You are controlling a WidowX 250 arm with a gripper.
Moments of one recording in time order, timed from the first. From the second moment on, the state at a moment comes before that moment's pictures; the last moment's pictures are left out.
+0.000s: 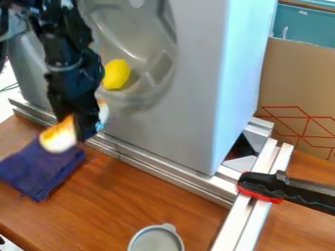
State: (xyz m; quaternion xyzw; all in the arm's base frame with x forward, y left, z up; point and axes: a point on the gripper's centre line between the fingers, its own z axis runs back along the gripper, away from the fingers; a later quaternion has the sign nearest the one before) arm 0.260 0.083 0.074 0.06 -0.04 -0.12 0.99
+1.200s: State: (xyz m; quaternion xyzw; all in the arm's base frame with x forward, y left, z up) arm 0.319 0.143 0.110 0.12 -0.10 -0.04 0.99
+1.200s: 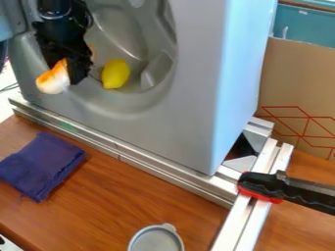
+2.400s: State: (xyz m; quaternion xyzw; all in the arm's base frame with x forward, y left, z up) arm 0.383 0.157 0.098 0.09 -0.10 0.03 0.99
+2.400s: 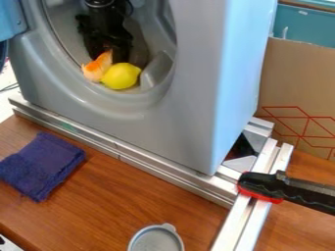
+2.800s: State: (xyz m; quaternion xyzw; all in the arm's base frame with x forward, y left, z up) arm 0.371 0.157 0.100 0.09 -0.11 0.05 0.99
